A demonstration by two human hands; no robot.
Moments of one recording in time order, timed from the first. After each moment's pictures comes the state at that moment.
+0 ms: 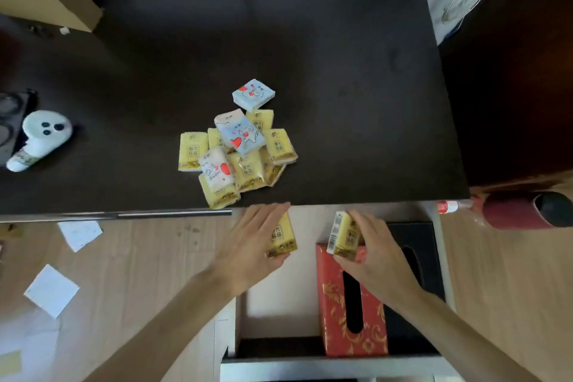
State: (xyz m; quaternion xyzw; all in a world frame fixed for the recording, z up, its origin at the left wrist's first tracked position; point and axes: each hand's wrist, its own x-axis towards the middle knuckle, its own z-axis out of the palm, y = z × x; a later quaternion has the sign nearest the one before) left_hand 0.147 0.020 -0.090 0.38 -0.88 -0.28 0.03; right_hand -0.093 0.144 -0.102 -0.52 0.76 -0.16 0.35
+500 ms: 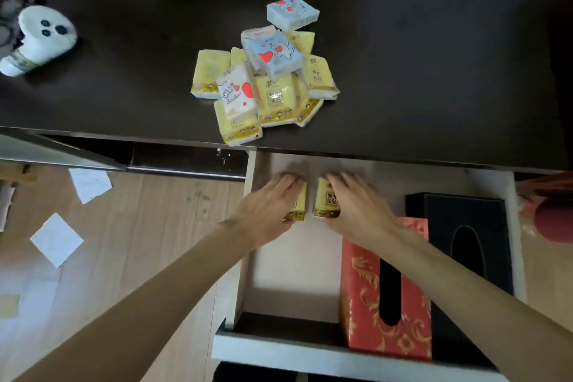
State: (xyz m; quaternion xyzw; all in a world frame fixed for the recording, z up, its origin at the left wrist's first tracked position) left_hand 0.163 0.041 -0.213 0.37 -0.91 -0.19 -0.07; right_hand -0.038 0.093 -0.200 -0.67 0.69 0.03 0.27
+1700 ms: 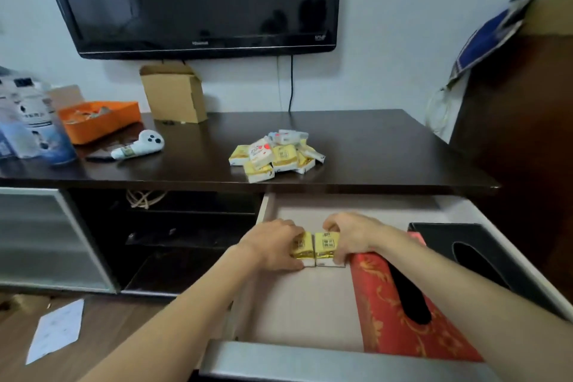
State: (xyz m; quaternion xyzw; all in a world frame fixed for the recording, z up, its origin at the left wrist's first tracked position) left_hand 0.171 0.070 -0.227 0.38 -0.93 0.01 -0.03; right_hand -0.028 0.116 -0.205 -0.67 0.72 0.00 0.20
